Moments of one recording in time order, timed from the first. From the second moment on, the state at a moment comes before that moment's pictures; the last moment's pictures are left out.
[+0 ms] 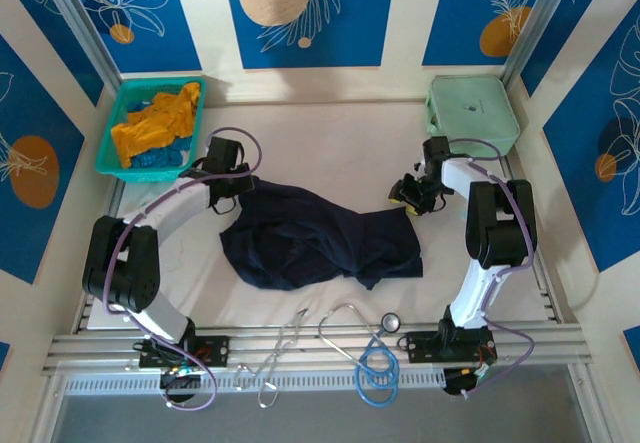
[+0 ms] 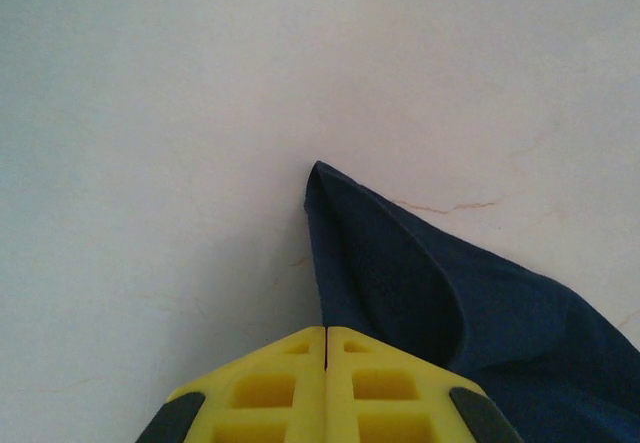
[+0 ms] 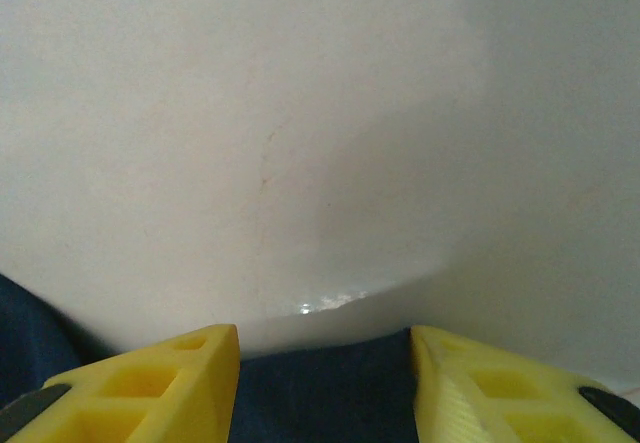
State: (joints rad) left arm -0.30 1.61 1.08 -0.37 -0.07 -0.52; right arm 0.03 1.86 1.18 -0.68 -0.38 0.47
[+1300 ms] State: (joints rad) left arm -0.29 1.57 1.15 -0.41 -0.12 -0.40; right arm 0.01 2.00 2.07 -0.78 -0.23 0.27
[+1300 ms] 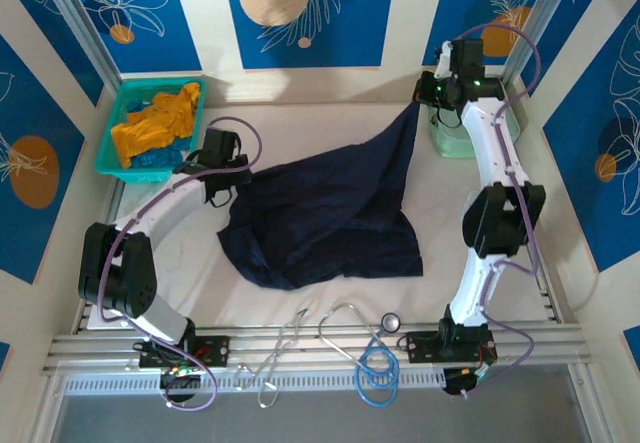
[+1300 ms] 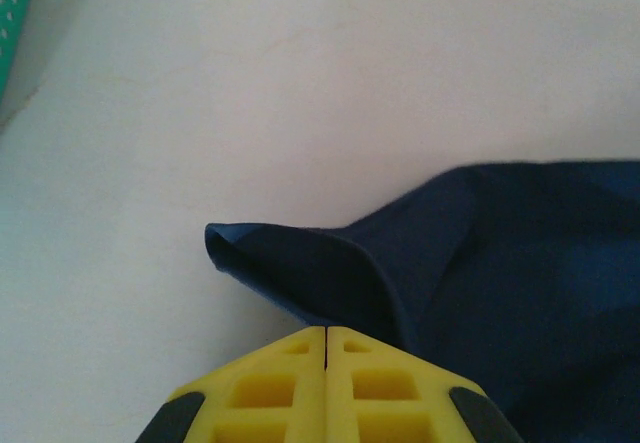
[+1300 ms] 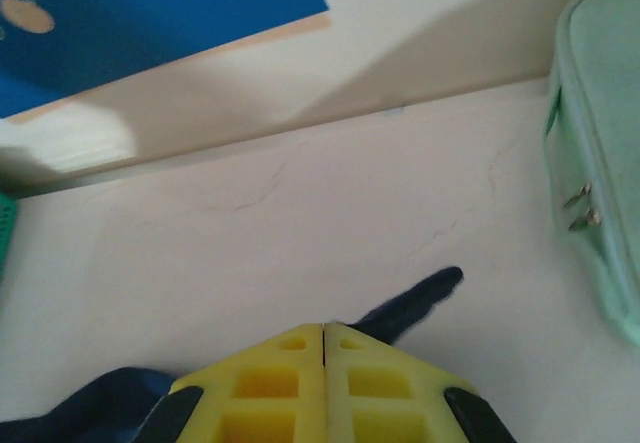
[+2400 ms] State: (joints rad) left arm -0.22 2.06 1.51 -0.36 -0.34 -0.38; right arm 0.03 2.50 2.67 -0.86 -0.17 0.26
